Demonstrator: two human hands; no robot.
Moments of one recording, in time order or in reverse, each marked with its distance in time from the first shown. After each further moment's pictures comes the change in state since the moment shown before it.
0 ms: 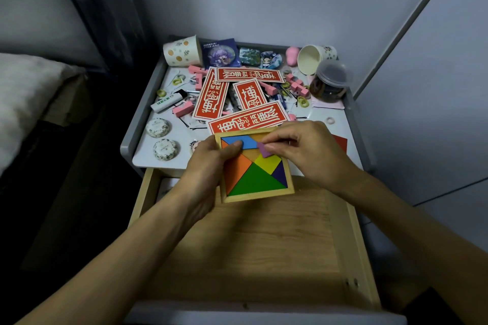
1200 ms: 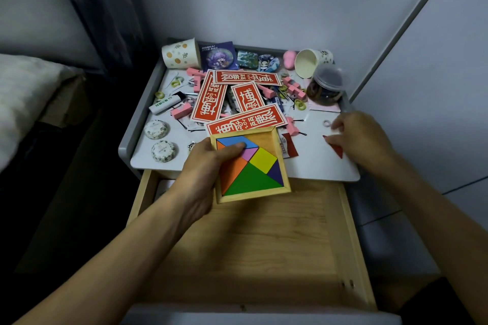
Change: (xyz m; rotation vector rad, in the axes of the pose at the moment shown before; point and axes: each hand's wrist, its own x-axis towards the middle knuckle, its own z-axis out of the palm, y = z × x) left_hand -0.004 0.004 -0.001 -0.078 -0.029 -0.038; right_hand 0.006 0.080 -0.057 -0.578 0.148 0.483
